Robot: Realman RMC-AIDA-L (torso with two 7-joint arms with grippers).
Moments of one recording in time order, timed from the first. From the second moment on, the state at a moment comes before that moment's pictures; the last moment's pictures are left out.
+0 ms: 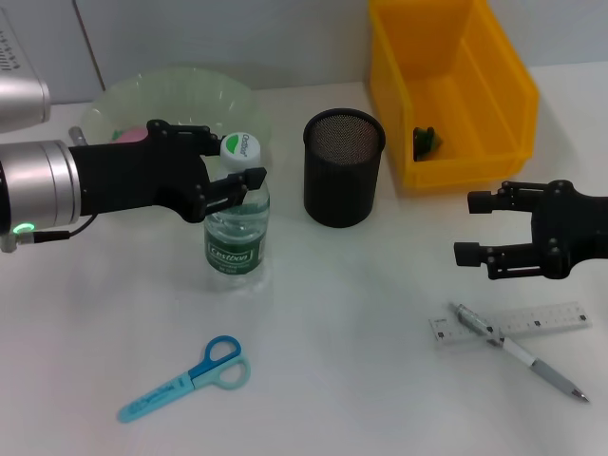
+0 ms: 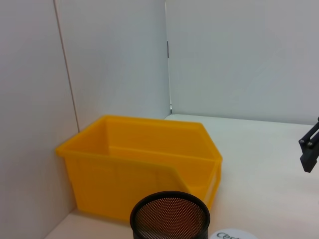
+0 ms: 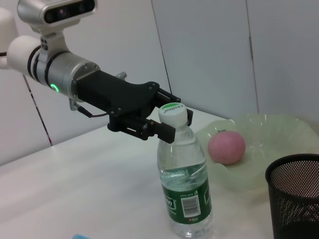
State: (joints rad) left arm -0.43 -2.07 1.28 1.12 1.77 1.21 -1.60; right arm 0.45 2.07 -0.51 -0.94 -2.12 -1.80 1.46
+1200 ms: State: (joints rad) left arm -0.42 -2.07 1.26 1.06 1.72 1.21 -1.55; right arm 0.45 2.07 -0.52 -0.94 -2.12 -1.79 1.46
